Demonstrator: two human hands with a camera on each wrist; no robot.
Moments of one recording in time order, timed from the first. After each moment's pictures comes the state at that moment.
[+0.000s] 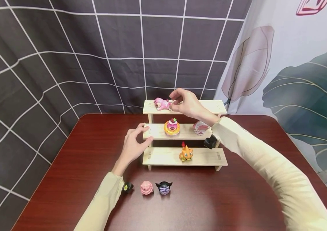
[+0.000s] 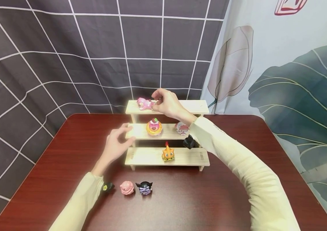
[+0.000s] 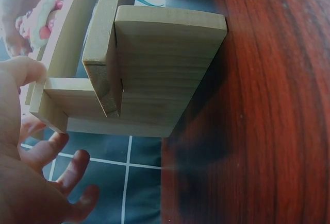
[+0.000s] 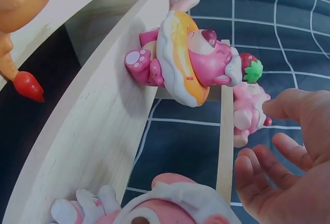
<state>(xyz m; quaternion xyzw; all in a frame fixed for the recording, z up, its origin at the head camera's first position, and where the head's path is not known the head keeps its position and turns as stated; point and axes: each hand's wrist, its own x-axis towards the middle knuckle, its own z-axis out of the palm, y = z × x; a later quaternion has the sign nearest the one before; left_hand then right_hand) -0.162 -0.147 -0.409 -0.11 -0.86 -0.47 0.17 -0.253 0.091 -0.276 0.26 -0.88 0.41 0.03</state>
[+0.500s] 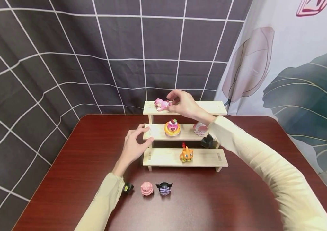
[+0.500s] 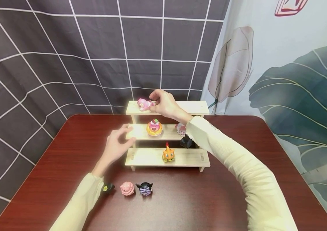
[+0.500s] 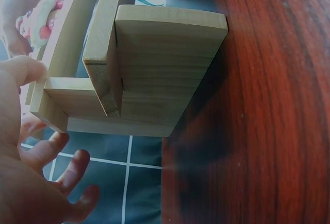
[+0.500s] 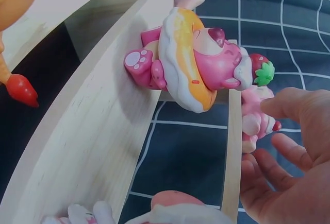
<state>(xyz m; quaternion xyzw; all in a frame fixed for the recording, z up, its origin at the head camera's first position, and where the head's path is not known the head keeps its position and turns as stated) -0.162 -0.147 -0.408 -0.11 -0.86 -0.47 0.17 -0.262 0.082 -0.279 0.26 -0.89 0.39 0.02</state>
